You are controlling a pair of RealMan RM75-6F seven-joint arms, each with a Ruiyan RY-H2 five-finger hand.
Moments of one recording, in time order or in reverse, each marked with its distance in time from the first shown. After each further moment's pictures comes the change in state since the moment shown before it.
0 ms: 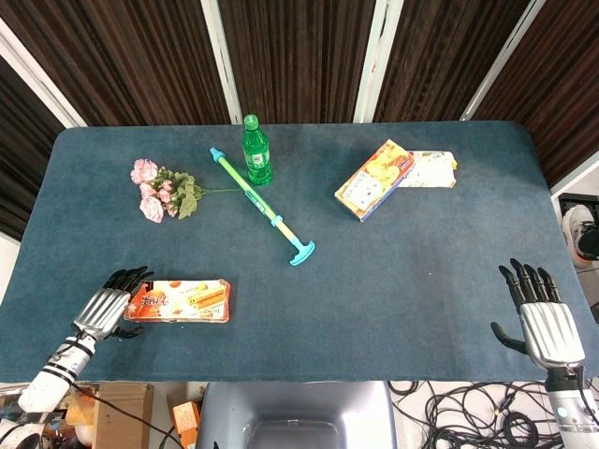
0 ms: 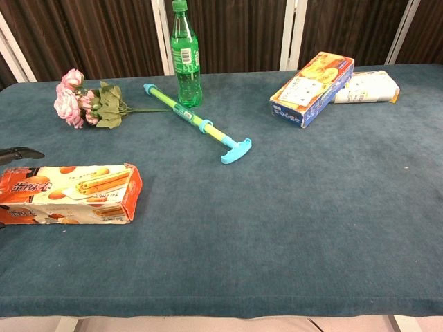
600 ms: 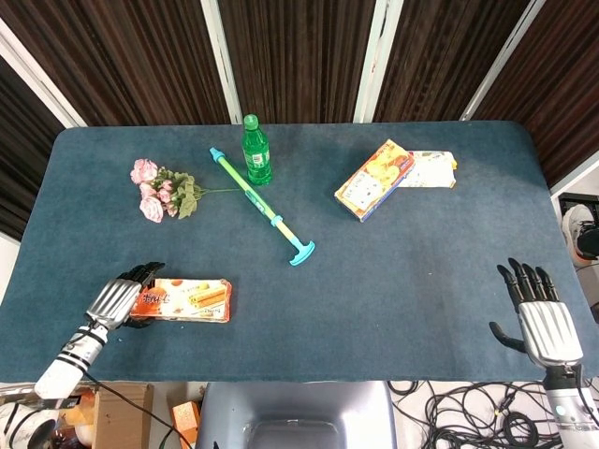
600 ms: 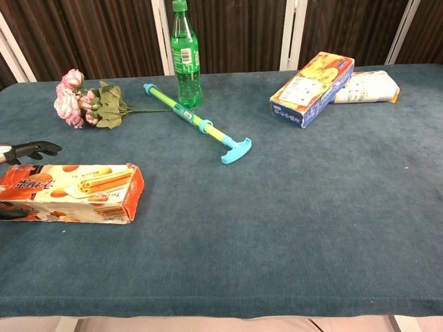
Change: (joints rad) left arm -0.045 -0.075 -0.017 0.074 -0.009 0.015 -0.029; right arm 0.004 0.003 0.001 -0.003 0.003 -0.005 0.007
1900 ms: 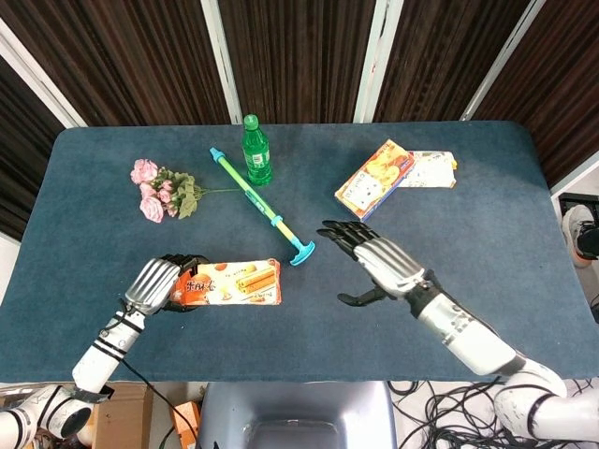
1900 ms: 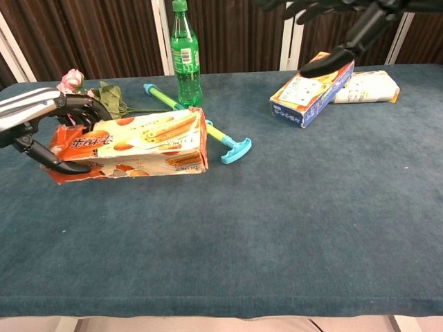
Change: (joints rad) left arm -0.098 -0.012 -0.079 -0.206 0.004 0.094 0.085; right arm 0.677 0.140 0.250 -0.416 0.359 -0.655 0.133
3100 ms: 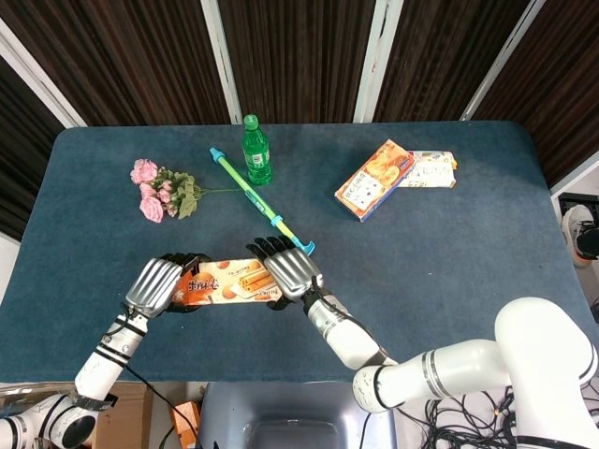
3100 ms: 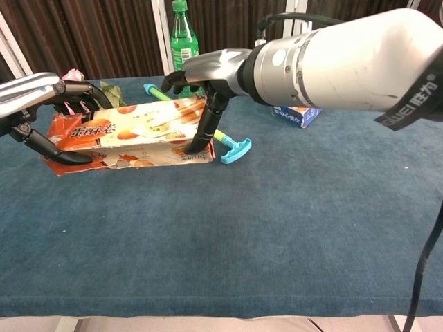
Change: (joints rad) left arm 0.010 0.039 -0.015 -0.168 -0.082 0.029 0.169; right arm 0.512 -0.520 -0.087 0.207 0.749 0.285 -0.610
